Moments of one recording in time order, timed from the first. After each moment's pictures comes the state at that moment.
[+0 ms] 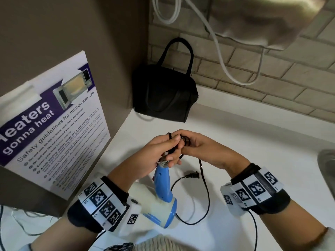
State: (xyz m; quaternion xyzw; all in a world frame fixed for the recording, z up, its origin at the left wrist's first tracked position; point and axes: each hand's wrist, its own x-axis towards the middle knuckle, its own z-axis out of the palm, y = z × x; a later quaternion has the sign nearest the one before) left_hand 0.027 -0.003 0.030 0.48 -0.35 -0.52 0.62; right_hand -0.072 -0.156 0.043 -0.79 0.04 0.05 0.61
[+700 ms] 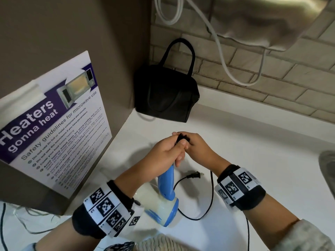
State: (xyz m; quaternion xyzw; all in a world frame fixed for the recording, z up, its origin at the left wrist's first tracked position) left_hand 0.010 -0.007 0.029 0.64 -0.37 -0.38 0.55; right_hand -0.055 -0.153 0.006 -0.86 0.08 -0.09 0.49
